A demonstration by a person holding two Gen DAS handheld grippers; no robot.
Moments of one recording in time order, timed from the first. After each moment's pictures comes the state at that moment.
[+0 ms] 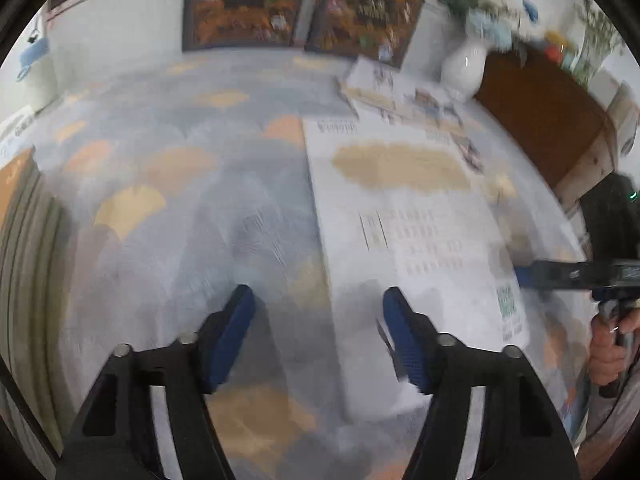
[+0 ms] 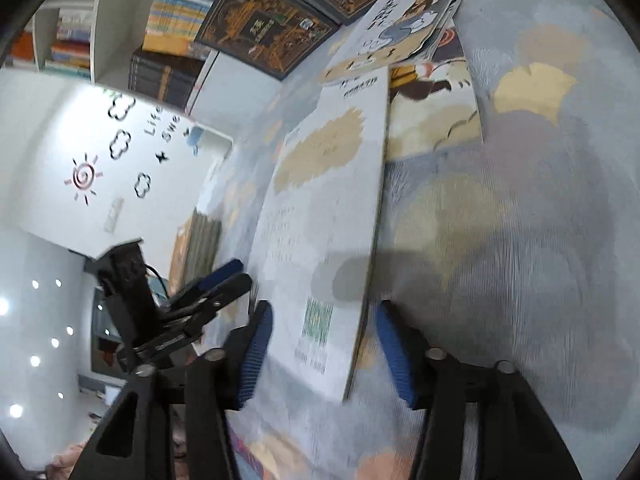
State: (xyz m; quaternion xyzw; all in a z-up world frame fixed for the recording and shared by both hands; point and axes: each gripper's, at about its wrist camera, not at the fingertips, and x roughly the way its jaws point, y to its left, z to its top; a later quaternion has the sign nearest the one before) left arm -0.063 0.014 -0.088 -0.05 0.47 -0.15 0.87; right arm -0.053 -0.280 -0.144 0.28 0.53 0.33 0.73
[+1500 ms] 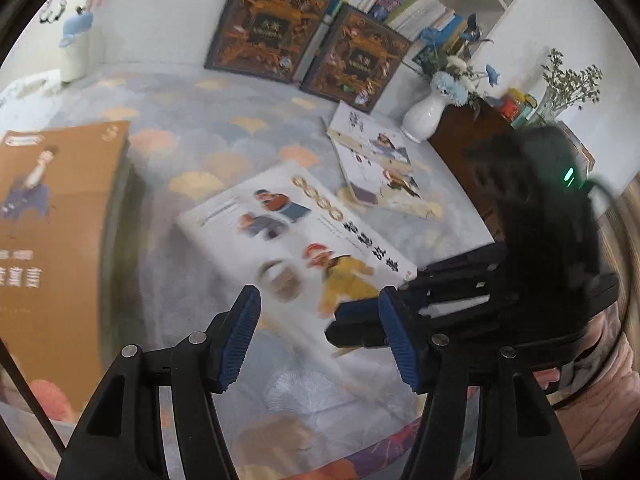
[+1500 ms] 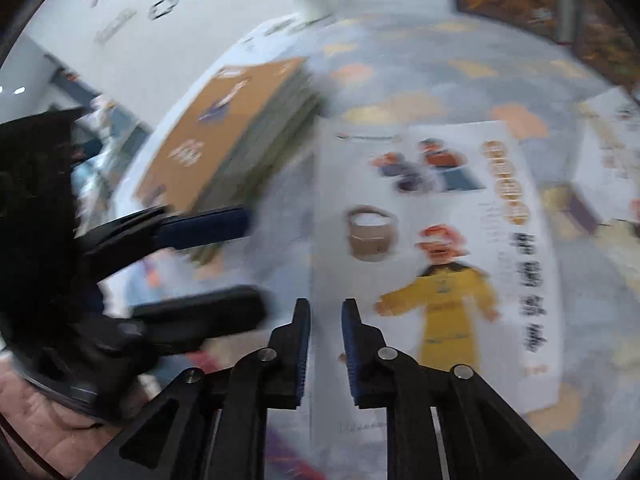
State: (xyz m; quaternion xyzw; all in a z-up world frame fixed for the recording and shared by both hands) left arm -0.141 0.076 -0.035 -0.15 0.44 -0.21 0.86; right arm -0.090 -0.041 -0.081 -0.06 0.58 0.40 0.70
